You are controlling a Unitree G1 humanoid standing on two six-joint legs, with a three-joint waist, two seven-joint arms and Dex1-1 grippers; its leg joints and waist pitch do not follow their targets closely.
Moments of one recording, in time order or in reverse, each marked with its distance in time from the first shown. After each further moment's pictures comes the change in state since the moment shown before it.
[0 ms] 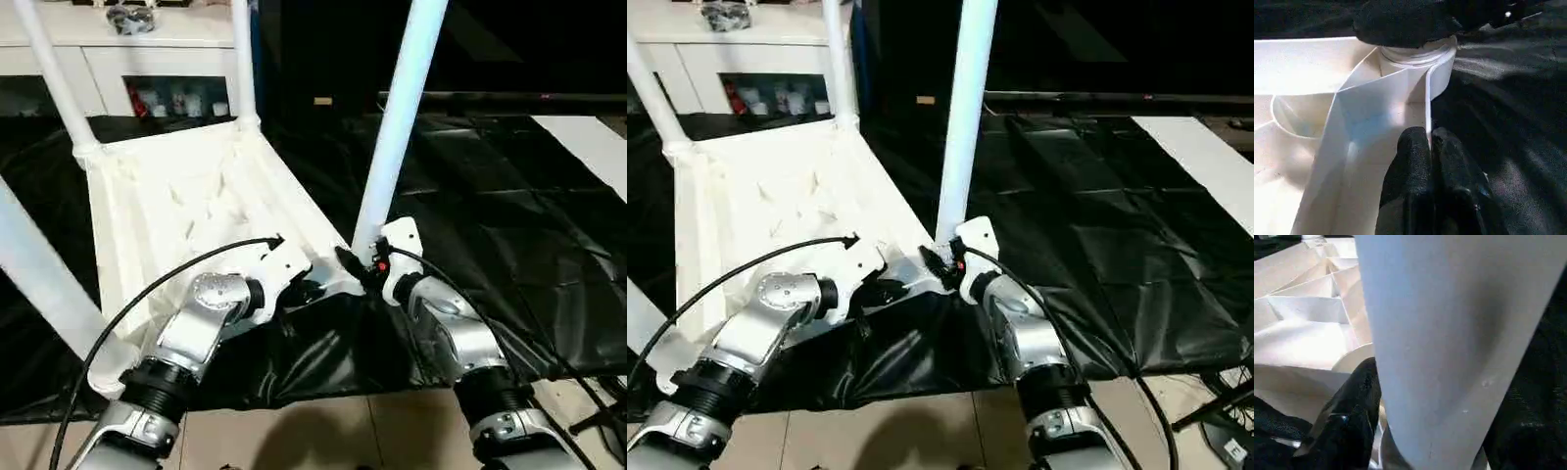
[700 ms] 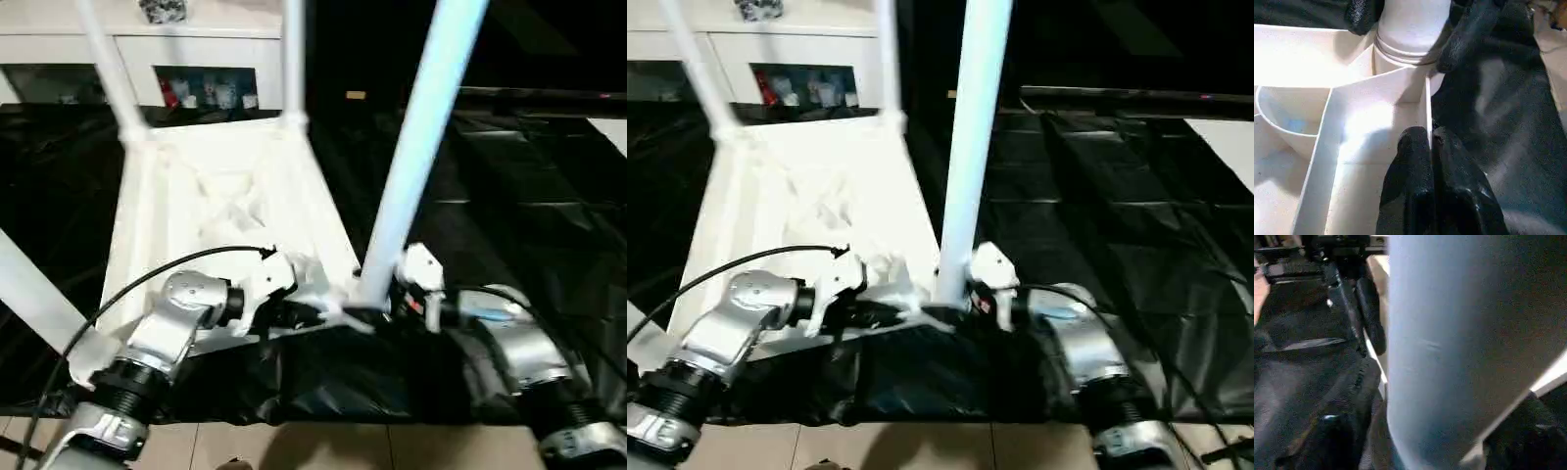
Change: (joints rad) left arm 0.019 0.132 -0.036 -0.026 -0.119 -0.085 -0.347; right arm 0.064 -0.298 0.156 -0.113 0.022 -0.124 0.603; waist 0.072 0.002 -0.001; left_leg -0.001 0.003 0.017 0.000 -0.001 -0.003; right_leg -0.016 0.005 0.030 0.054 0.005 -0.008
